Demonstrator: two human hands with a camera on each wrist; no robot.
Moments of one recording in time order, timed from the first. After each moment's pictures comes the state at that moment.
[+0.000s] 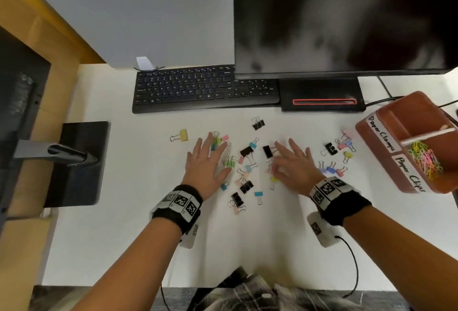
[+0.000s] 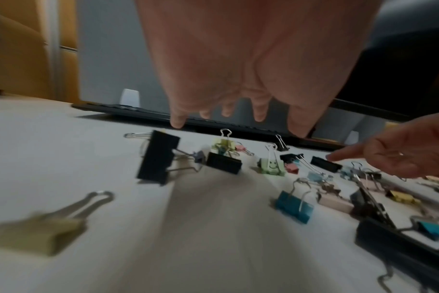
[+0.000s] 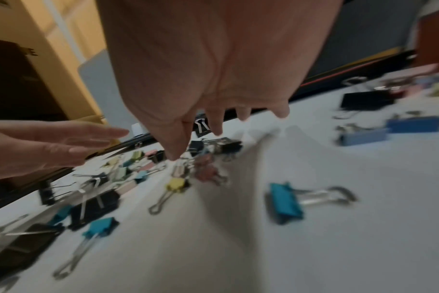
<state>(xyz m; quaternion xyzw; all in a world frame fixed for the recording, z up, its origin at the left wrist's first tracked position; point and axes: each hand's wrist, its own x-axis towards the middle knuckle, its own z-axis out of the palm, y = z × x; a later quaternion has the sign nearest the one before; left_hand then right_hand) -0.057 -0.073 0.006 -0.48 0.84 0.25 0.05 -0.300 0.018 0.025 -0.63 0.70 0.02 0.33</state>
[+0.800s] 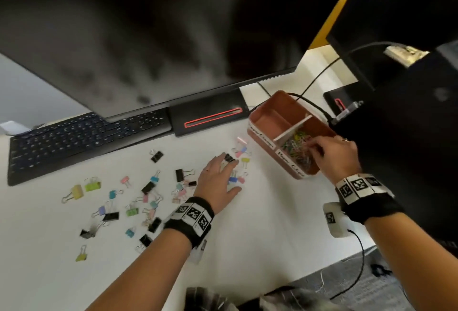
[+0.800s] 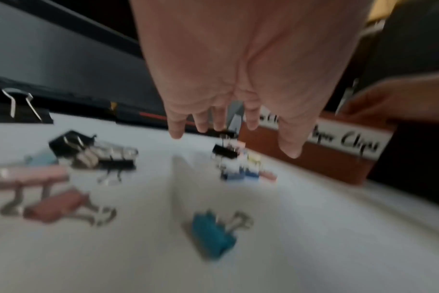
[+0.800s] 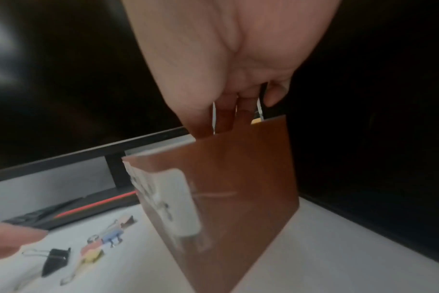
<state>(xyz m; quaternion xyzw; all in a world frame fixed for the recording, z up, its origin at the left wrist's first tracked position) -0.291 0.008 0.010 -0.30 0.91 0.30 0.06 -0.537 0.167 0.071 -0.40 0.91 -0.10 0.06</state>
